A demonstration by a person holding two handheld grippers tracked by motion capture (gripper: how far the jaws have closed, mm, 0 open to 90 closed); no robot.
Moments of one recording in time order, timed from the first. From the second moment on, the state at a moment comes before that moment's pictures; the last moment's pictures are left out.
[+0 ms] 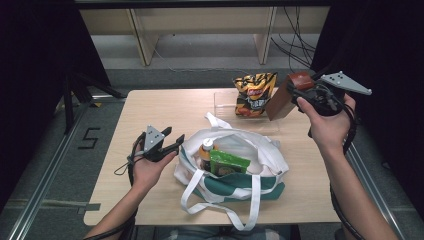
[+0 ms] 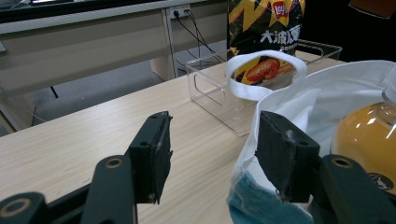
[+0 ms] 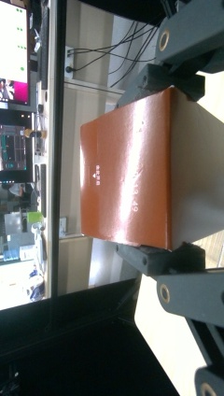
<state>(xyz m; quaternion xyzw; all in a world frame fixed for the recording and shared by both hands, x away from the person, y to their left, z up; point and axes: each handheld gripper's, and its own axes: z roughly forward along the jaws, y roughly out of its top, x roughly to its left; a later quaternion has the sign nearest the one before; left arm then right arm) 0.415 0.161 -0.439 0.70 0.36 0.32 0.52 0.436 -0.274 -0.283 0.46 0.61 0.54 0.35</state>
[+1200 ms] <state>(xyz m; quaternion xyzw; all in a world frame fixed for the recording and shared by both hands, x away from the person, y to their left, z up) 0.415 0.161 -0.438 0.70 0.36 0.32 0.53 0.491 -0.267 -0.302 0.50 0.60 0.51 0.35</state>
